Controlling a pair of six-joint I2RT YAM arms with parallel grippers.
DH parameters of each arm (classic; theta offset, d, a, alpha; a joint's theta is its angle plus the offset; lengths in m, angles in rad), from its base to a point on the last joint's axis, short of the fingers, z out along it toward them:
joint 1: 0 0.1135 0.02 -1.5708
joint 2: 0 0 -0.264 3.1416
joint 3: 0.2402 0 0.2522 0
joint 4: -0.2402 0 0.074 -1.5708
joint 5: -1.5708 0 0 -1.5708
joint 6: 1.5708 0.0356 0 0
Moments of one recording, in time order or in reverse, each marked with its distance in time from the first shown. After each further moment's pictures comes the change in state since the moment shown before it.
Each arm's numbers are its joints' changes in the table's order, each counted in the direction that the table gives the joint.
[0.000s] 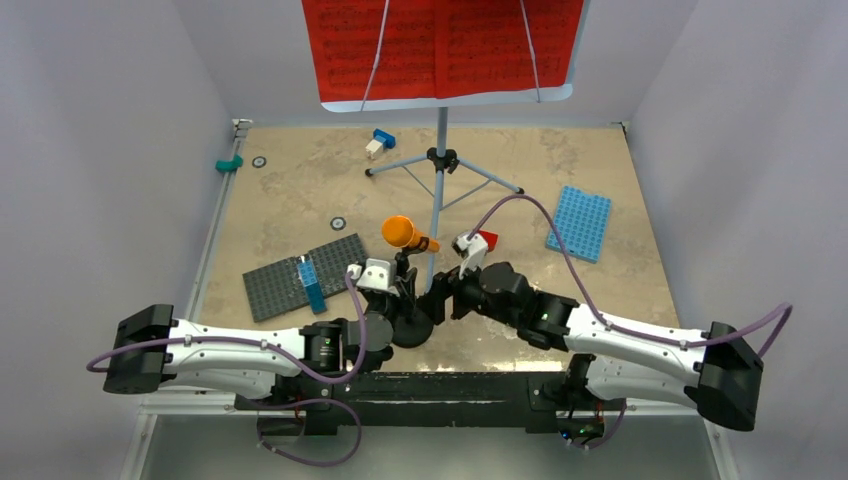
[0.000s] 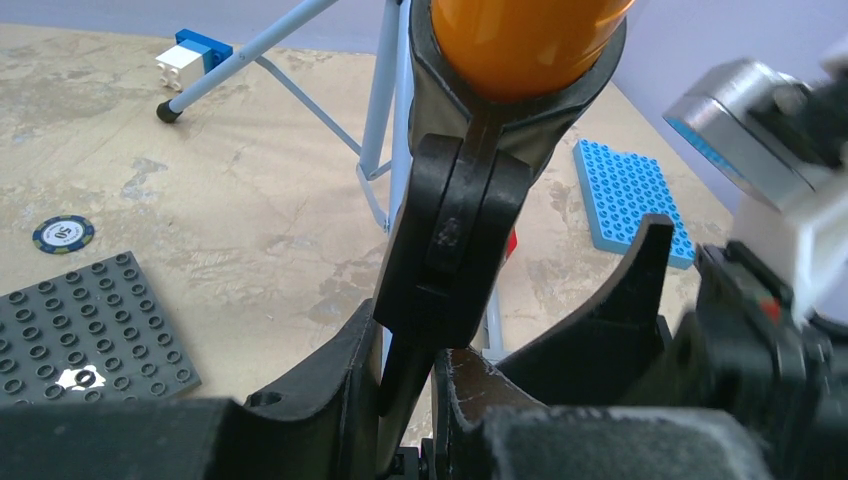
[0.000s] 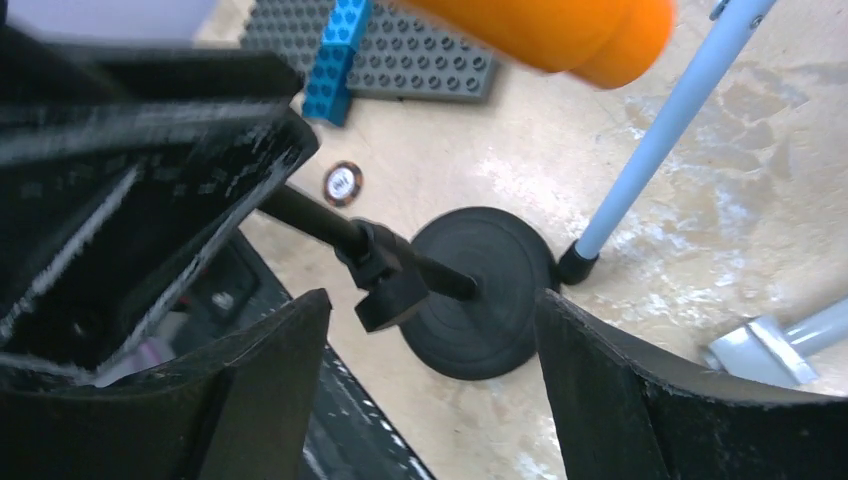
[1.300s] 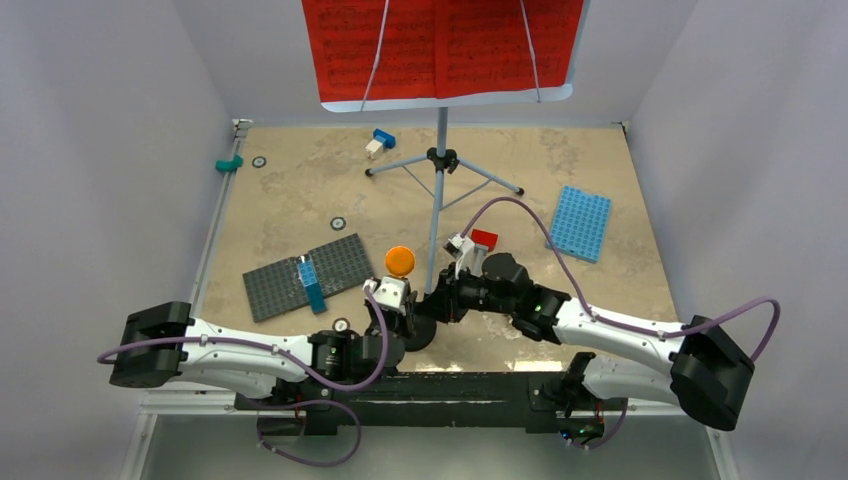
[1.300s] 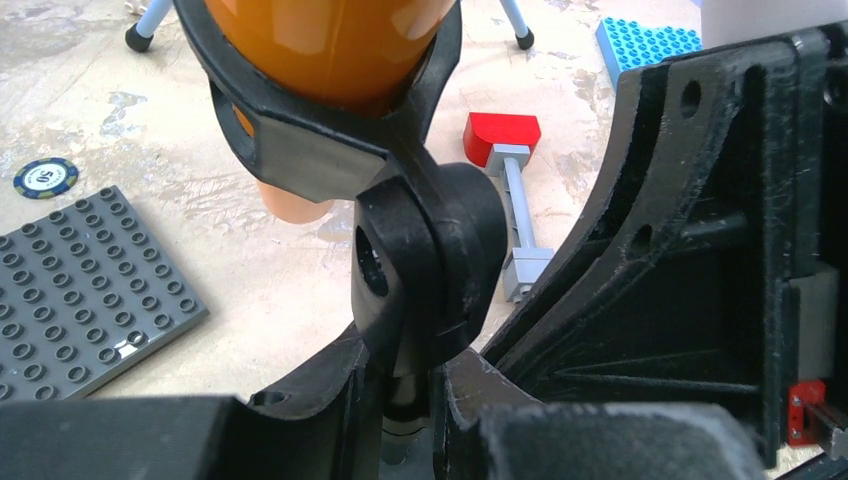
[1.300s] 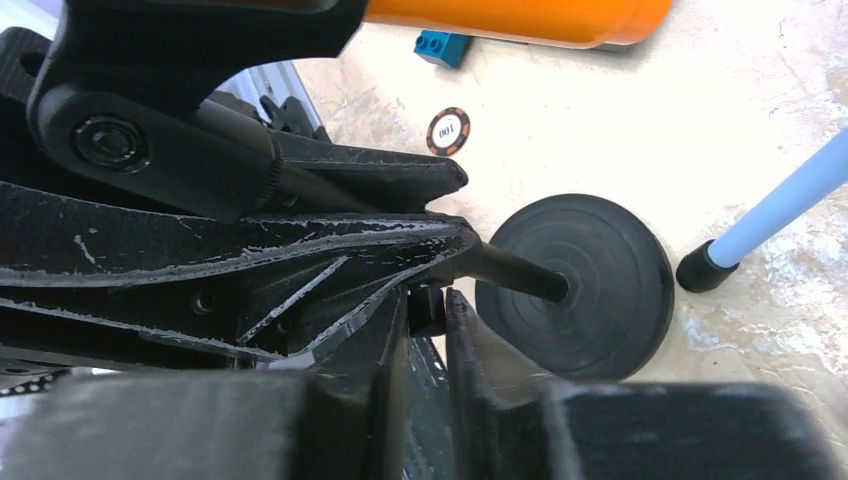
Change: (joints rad) left arm -0.052 0.050 -0.060 -0.105 -0.037 -0.087; right arm -0.188 0.080 -0.066 0.198 0.470 0.105
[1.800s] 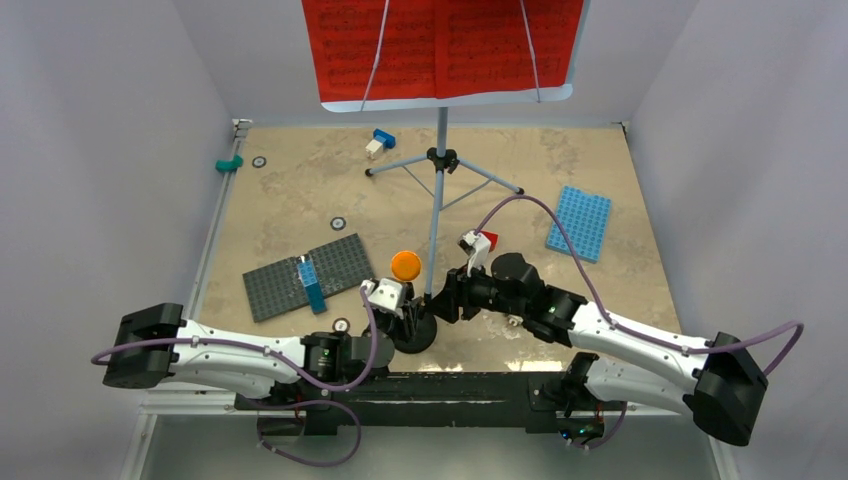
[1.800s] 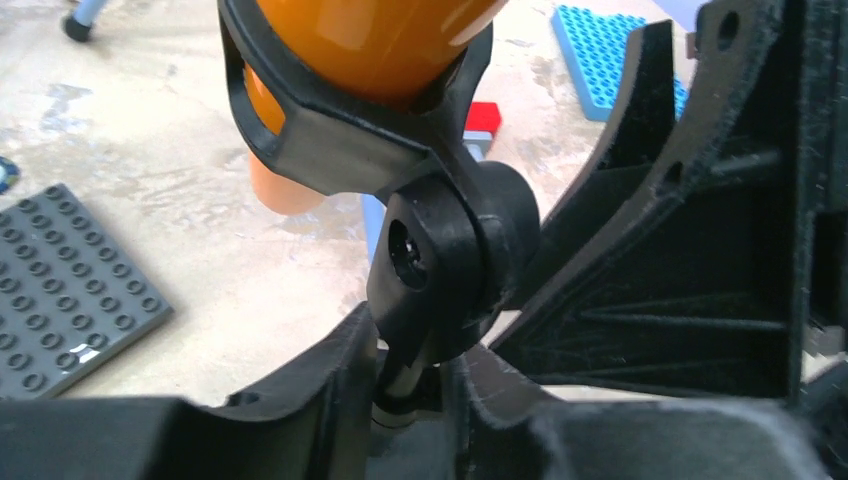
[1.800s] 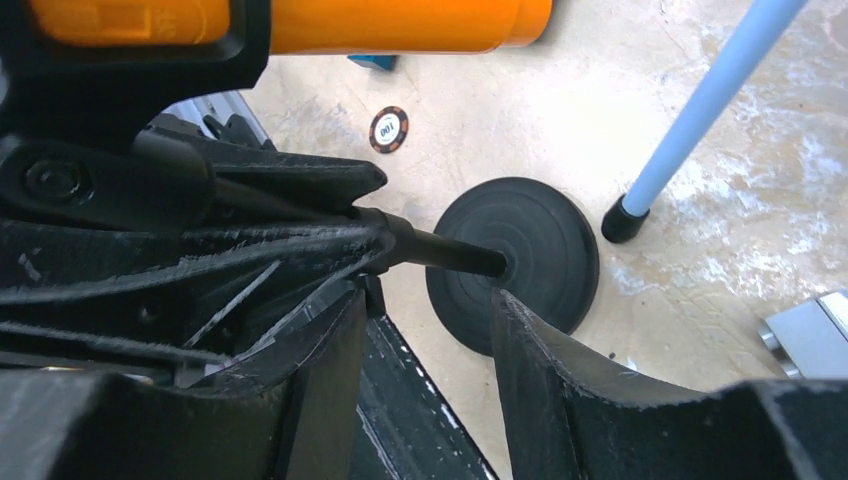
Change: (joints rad) left arm -0.001 -0.056 -0.035 0.069 -0.046 0.051; right arm -0.008 -0.102 0.032 -0.201 -0.105 -0.003
